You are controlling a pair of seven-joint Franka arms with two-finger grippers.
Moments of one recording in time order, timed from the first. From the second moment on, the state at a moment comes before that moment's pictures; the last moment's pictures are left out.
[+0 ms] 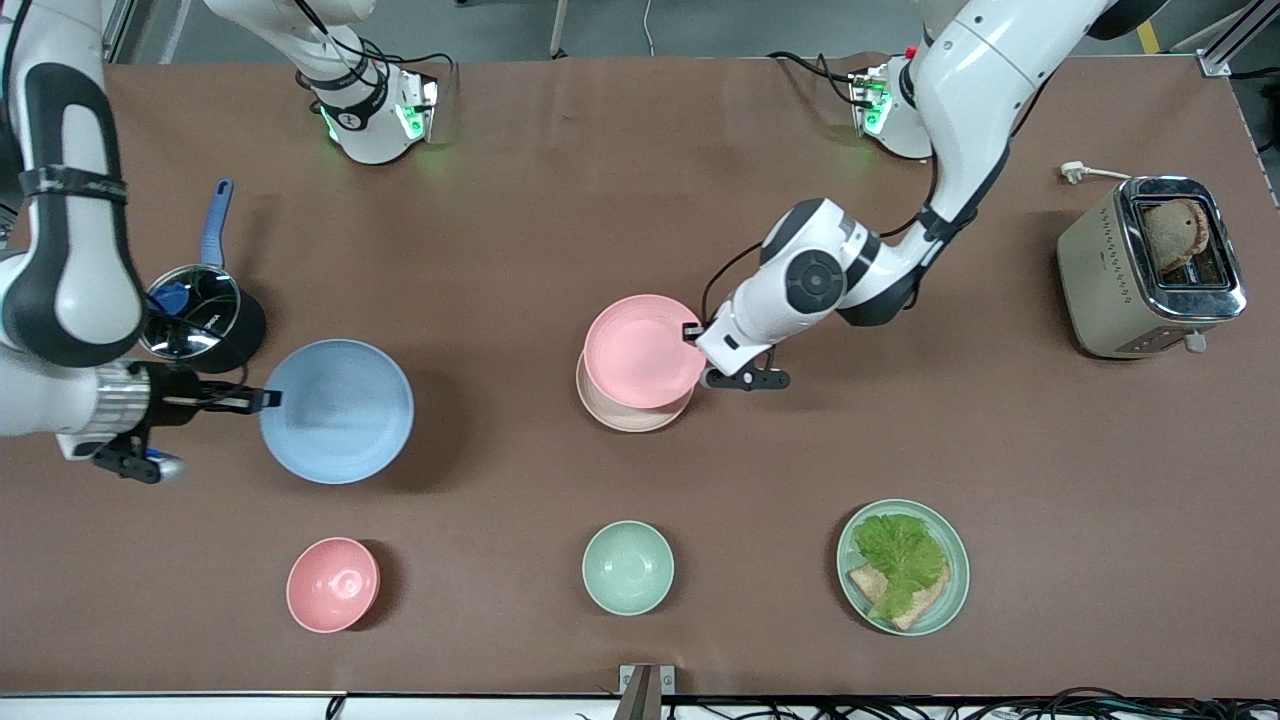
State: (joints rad) left arm -0.15 0.61 -0.57 -1.85 0.05 2.41 -0.70; right arm -0.02 0.45 -0.04 -1.54 0.35 1.70 0.10
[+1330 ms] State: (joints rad) left arm -0.08 0.34 -0.48 -1.77 0.21 2.17 -0.59; right arm 0.01 0.44 0.56 -1.88 0.25 2.30 0.64
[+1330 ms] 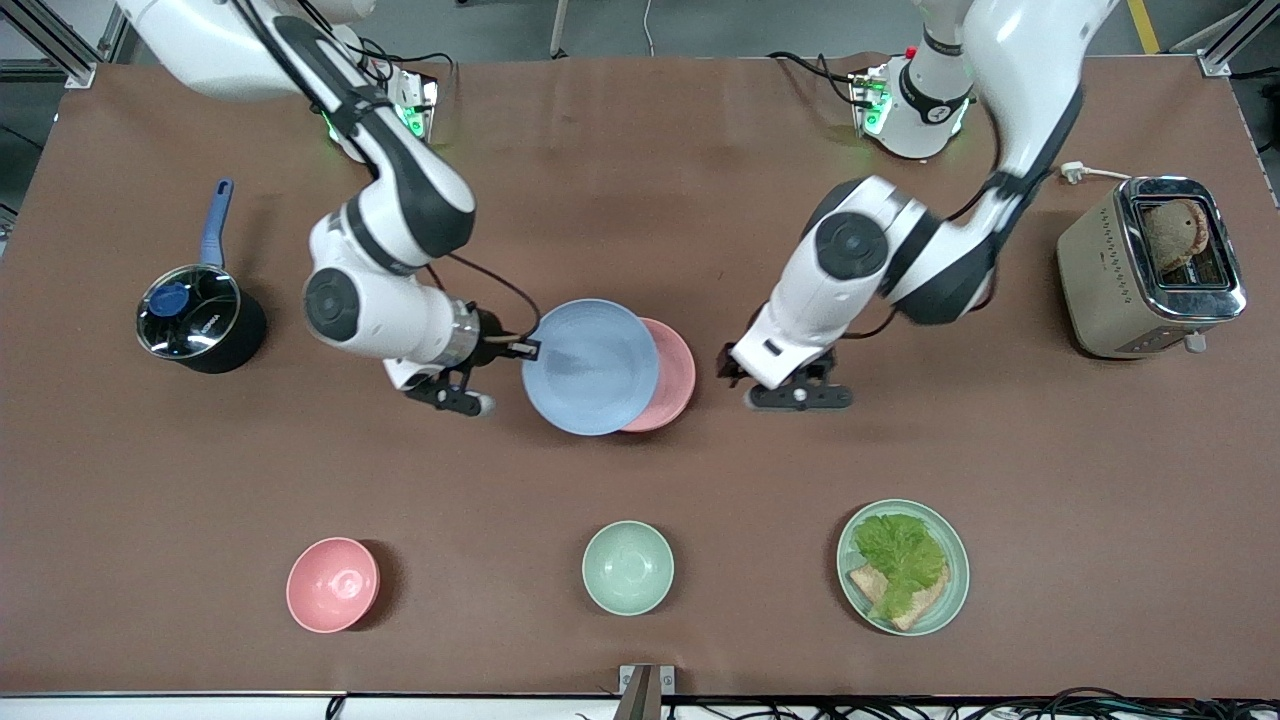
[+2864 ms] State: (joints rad) left arm -0.08 -0.03 0.01 -1.42 -0.01 1.45 0.03; right arm 0.08 0.49 0.57 -2.11 0.21 2.75 0.65
